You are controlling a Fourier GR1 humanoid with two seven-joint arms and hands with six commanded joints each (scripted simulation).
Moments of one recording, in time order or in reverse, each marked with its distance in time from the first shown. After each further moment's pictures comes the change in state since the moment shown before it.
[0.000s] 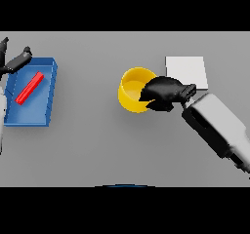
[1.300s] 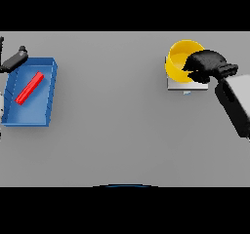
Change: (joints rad) left arm 0.007 0.003 0.016 -0.036 0.011 0.002 0.049; right arm -0.126 -0.112 -0.124 0.430 0.027 -0.198 0.035
